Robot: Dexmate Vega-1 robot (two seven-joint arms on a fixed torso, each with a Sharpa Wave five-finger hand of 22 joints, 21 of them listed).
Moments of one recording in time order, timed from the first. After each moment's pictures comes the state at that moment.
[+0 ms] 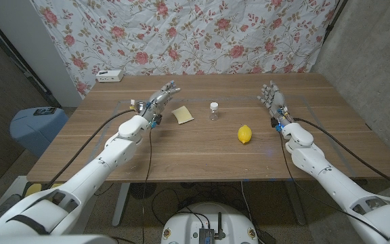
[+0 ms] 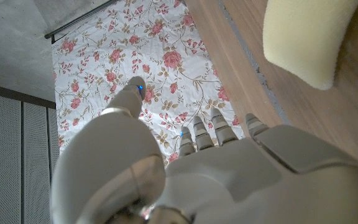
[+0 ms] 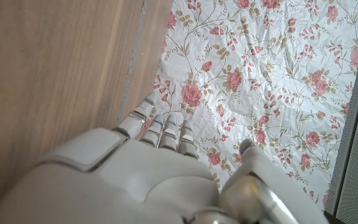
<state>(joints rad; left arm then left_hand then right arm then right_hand) 0.75 0.51 0.45 -1.30 -0.54 -0.23 -0.05 0.77 -0.09 0.56 -0.19 0.20 -0.02 -0.18 0.18 0.17 0.12 -0.12 0.21 0.18 0.14 -0.04 0.19 0.16 -0.12 0.13 0.18 0.17 -0.79 -0.46 -0.36 -1.14 0.64 0.38 0.04 0.05 0.04 0.35 0.11 0.25 0.14 -0.04 0.18 0.17 0.13 0.02 0.19 0.18 0.04 -0.03 0.19 0.20 0.31 -0.04 0.18 0.16</state>
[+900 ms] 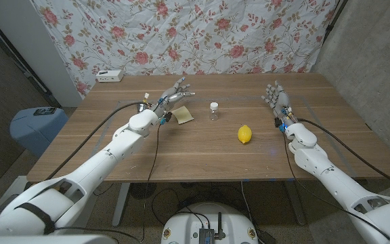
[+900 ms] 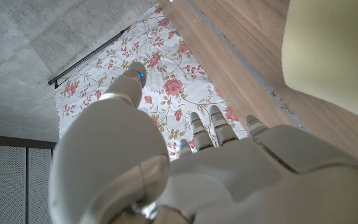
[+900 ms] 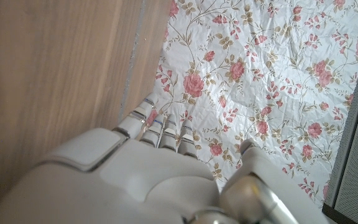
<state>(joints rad) 0.66 0.51 0.55 -1.33 -0.40 -0.15 -0.04 0.88 -0.15 0.51 -0.17 0.21 -0.16 -0.22 0.18 0.17 0.18 -0.13 0.21 0.18 0.18 -0.04 0.18 0.16 -0.15 0.13 0.18 0.17 -0.79 -0.47 -0.34 -1.11 0.65 0.41 0.05 0.04 0.04 0.34 0.11 0.25 0.14 -0.04 0.18 0.17 0.14 0.02 0.19 0.18 0.05 -0.04 0.19 0.20 0.31 -0.04 0.18 0.16</state>
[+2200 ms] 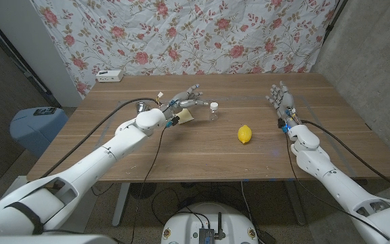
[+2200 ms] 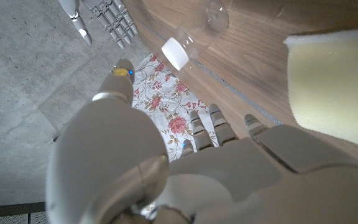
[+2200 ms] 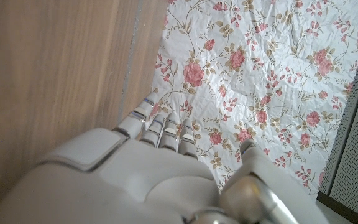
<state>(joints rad) 0.66 0.58 0.63 -1.50 -0.26 0.01 -0.04 0.89 -0.16 0.34 -0.15 0.28 -0.18 -0.12 0.17 0.17 0.20 -0.13 0.20 0.18 0.20 -0.04 0.18 0.16 -0.12 0.09 0.18 0.17 -0.82 -0.47 -0.32 -1.13 0.66 0.43 0.03 0.04 0.04 0.34 0.11 0.26 0.14 -0.04 0.19 0.17 0.15 0.02 0.19 0.18 0.05 -0.04 0.19 0.20 0.31 -0.04 0.18 0.16</state>
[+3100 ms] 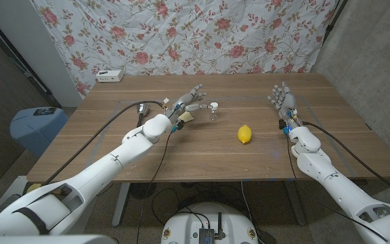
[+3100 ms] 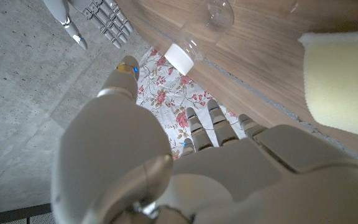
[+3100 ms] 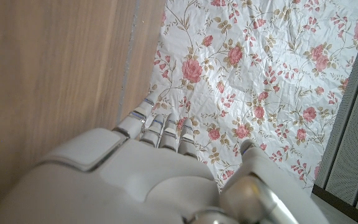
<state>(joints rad) 0.69 0.53 0.66 -1.47 -0.13 -0.10 0.08 0.94 -0.14 0.32 -0.15 0.30 -0.17 -0.11 0.19 0.17 0.27 -0.17 0.20 0.17 0.27 -0.04 0.18 0.16 -0.10 0.04 0.18 0.17 -0.85 -0.48 -0.31 -1.17 0.66 0.44 0.00 0.04 0.04 0.33 0.11 0.26 0.14 -0.04 0.19 0.17 0.15 0.02 0.19 0.18 0.05 -0.04 0.19 0.20 0.31 -0.04 0.18 0.16</state>
